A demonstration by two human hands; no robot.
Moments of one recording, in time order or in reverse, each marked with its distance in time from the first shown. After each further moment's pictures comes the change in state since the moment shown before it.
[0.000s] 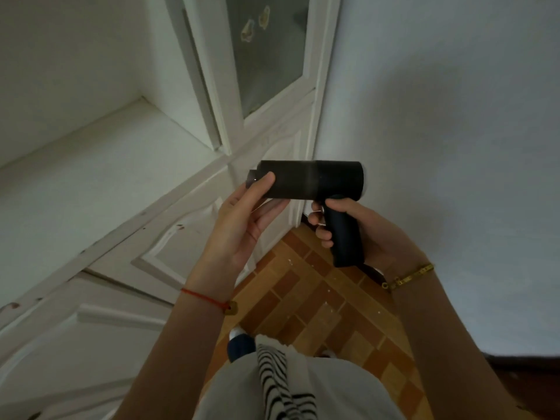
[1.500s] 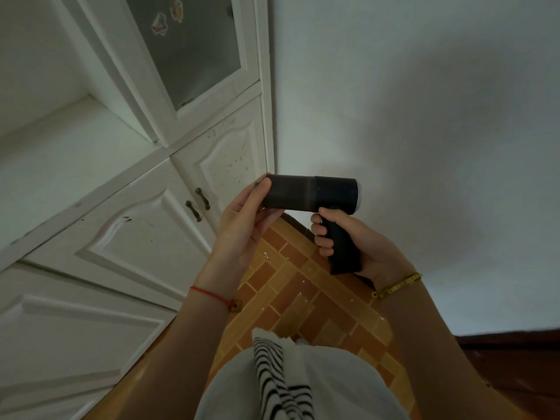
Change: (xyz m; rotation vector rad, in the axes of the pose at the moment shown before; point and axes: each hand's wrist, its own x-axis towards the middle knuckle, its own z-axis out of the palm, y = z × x) left_hand -0.019 -0.113 0.112 0.137 0.086 0.013; right_hand -0.111 0.002 -0.109 0.050 0.112 0.008
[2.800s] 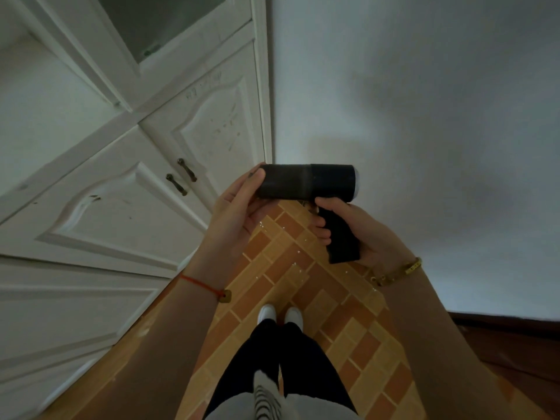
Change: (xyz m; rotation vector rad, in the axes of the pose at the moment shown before) left_hand 0.074 -0.040 -0.010 0.018 0.036 -0.112; right_hand 0.058 -0.006 -0.055 0.017 0.055 0.100
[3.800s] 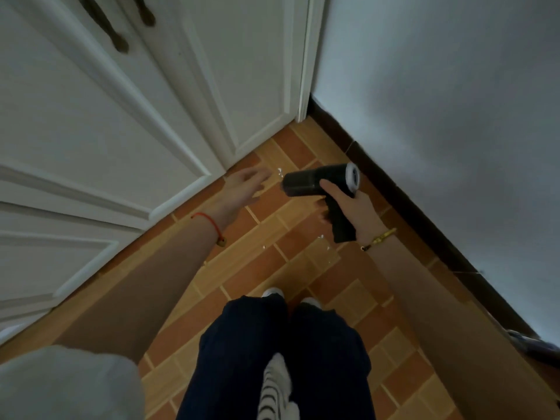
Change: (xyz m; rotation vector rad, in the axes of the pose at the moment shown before) left_hand 0.289 -0.362 -0.255 0.595 0.112 -0.229; right_hand 0.343 0.292 -0.243 -0.356 0.465 0.024
